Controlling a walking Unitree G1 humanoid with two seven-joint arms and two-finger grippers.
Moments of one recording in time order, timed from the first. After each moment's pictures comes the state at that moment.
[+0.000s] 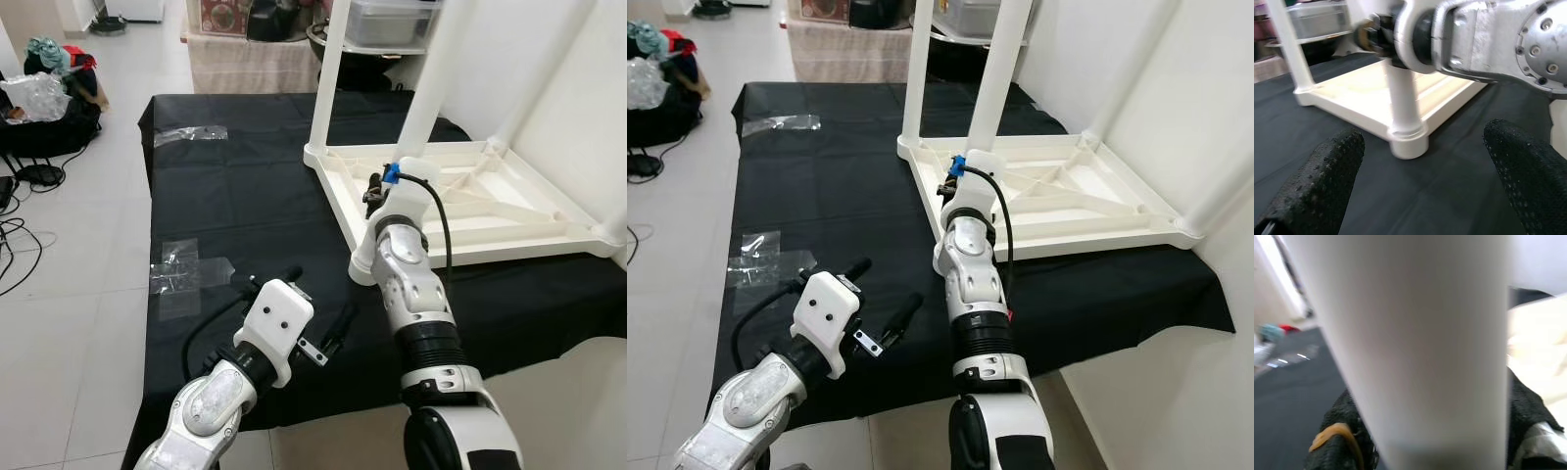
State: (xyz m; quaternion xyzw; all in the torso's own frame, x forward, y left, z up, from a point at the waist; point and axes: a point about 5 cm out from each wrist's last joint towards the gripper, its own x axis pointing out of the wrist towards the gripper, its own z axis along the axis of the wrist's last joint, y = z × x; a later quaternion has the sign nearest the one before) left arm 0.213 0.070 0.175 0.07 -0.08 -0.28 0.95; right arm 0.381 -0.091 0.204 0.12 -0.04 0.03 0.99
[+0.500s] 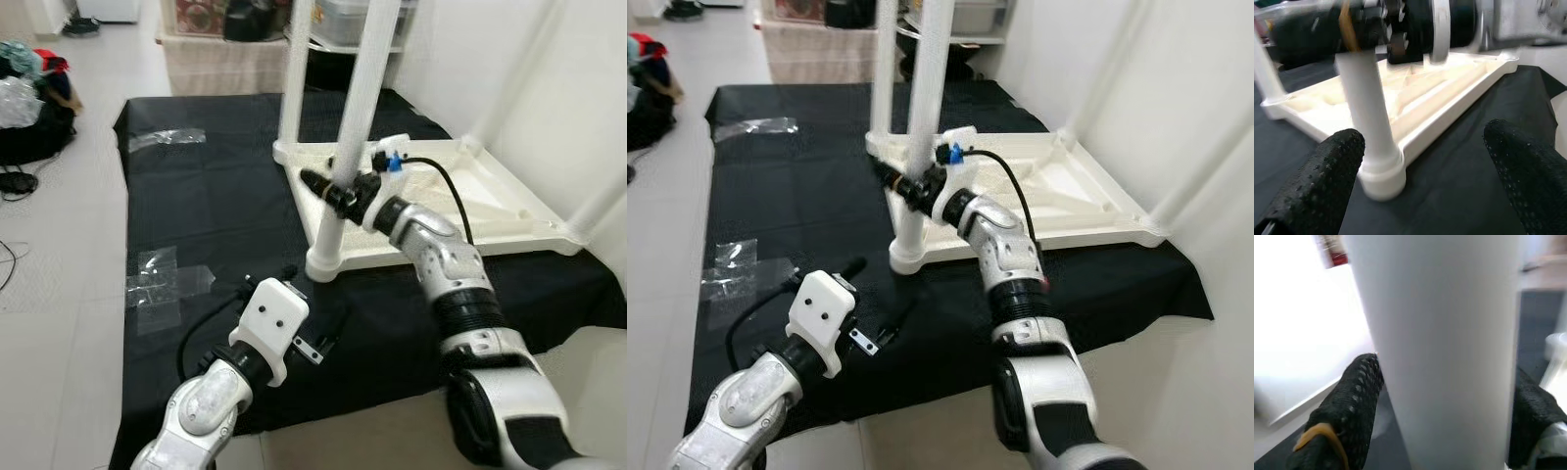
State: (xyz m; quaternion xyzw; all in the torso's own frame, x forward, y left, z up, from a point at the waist) left arm 0.213 0.069 0.176 0.07 -0.09 -0.28 0.95; right arm 0.362 -0.095 0.210 0.06 0.00 0.52 0.85
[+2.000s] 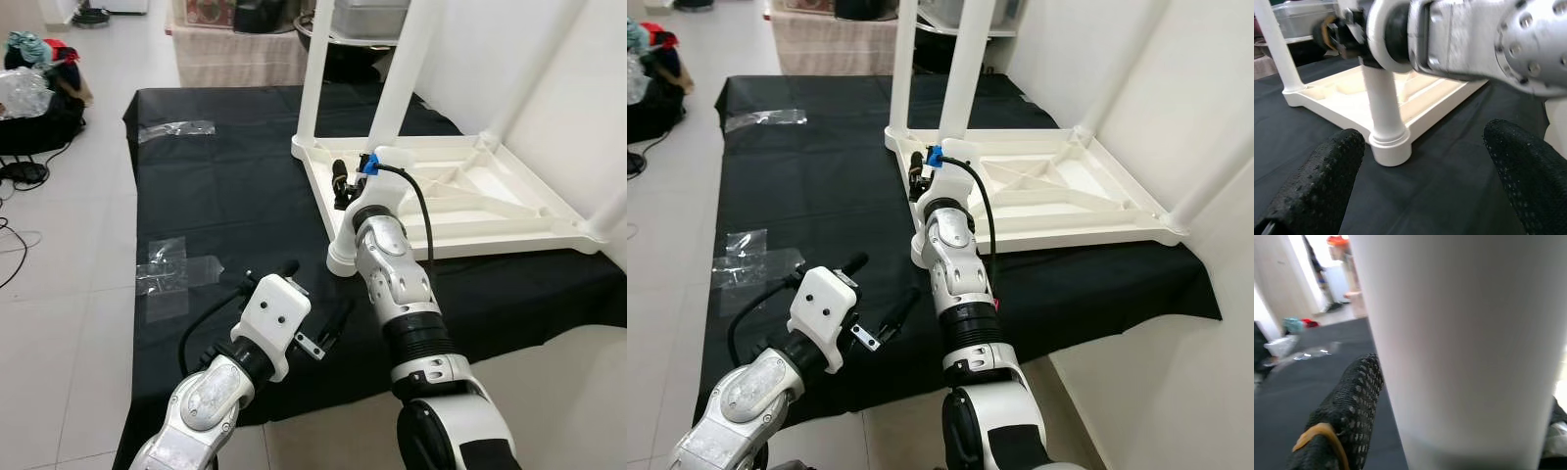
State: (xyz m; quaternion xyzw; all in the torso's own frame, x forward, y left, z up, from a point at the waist) left arm 0.212 0.069 0.175 0.07 -0.08 -0.28 0.95; right arm 0.382 -0.077 0.211 0.11 -0.04 0.07 0.99
